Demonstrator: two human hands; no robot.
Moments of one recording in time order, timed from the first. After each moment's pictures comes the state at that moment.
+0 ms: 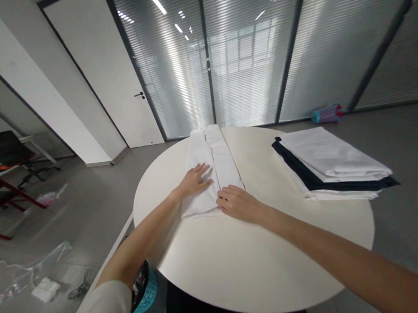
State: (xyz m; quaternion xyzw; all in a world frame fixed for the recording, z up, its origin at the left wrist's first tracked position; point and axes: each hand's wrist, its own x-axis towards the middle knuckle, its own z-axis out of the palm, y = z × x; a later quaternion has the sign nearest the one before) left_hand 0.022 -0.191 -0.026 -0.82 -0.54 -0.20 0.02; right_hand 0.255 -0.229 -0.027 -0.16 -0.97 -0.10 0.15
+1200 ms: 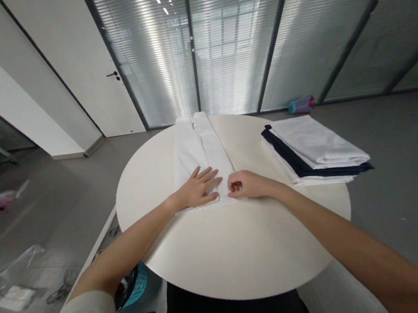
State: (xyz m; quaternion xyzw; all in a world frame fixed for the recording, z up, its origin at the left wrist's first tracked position) left_hand 0.048 -0.233 -0.031 -0.93 -0.36 -0.10 -0.05; right_hand 0.300 -0.199 -0.015 -0.31 -0.89 0.30 0.12
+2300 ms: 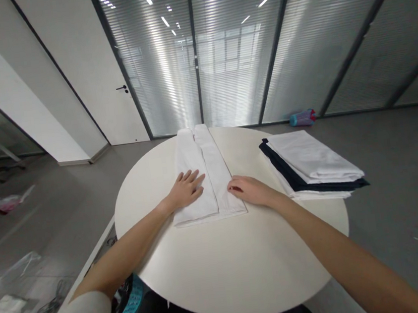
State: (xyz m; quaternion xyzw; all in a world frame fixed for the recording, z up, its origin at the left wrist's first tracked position) left_hand 0.027 -0.208 -0.037 -0.86 -0.50 -0.09 0.07; right_hand 0.314 -0.190 -0.010 -0.32 -0.92 0.15 0.15
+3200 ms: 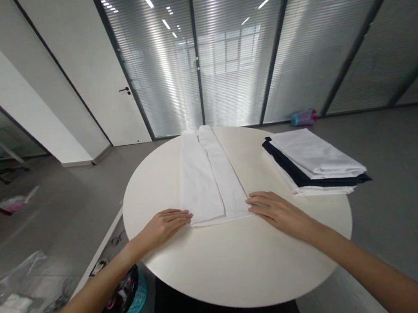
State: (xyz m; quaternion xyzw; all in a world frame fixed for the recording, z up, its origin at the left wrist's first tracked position) left_hand -0.038 -0.335 -0.026 -0.93 -0.32 -0.20 -0.02; right_hand 0.363 -0.269 -0.034 -0.22 -0.95 -0.01 0.24
